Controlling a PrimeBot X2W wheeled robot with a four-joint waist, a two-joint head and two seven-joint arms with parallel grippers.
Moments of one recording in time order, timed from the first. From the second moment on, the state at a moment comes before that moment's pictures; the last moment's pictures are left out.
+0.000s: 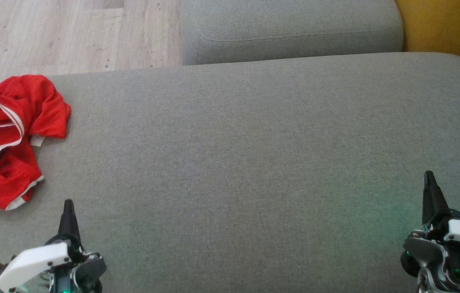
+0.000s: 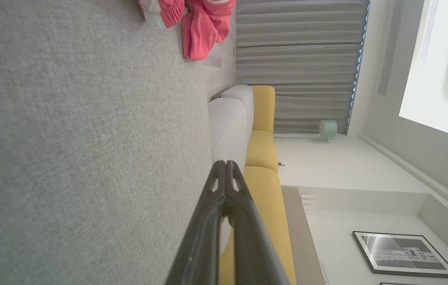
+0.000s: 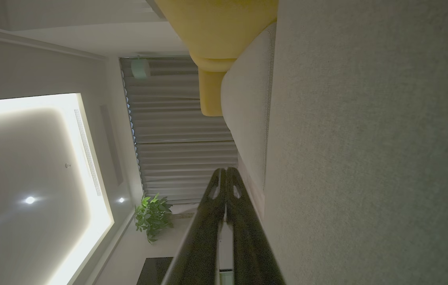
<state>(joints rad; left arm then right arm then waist) -0.06 0.05 0.08 0.28 -1.61 -0.12 0.11 -0.06 -0.05 -0.13 0.28 1.61 0.13 0.11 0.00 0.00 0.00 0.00</state>
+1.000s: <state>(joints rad) 0.01 0.04 0.02 0.27 -1.50 -0.09 0.04 0.01 -0.04 -0.10 0.30 1.48 0.13 0.04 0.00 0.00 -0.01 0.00</state>
